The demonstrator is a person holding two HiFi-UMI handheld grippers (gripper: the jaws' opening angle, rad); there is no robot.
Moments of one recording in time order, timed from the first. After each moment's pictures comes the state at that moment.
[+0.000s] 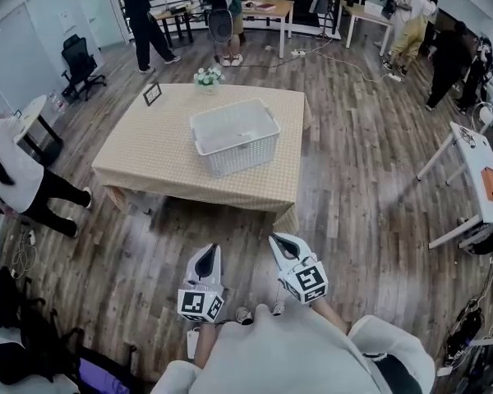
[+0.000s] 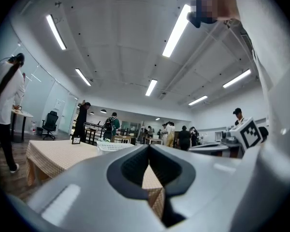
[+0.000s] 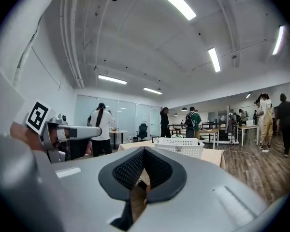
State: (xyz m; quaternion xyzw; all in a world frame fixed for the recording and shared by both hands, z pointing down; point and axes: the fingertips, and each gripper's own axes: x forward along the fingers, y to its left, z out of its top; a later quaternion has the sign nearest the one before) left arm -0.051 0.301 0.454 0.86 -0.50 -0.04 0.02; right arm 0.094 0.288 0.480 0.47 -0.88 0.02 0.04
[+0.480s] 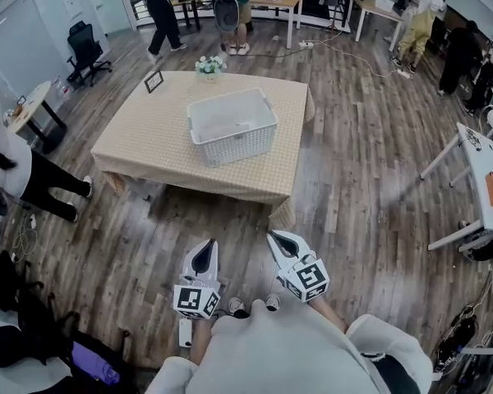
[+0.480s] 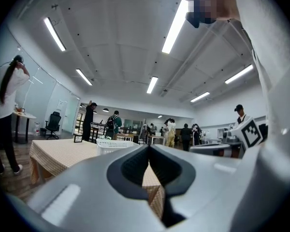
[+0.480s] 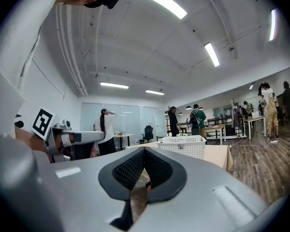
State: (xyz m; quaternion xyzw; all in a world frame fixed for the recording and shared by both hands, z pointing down) left arm -0.019 0.313 0.460 0.85 -0.52 -0.03 0.03; right arm 0.125 0.300 0.485 0.43 -0.90 0.04 0.01
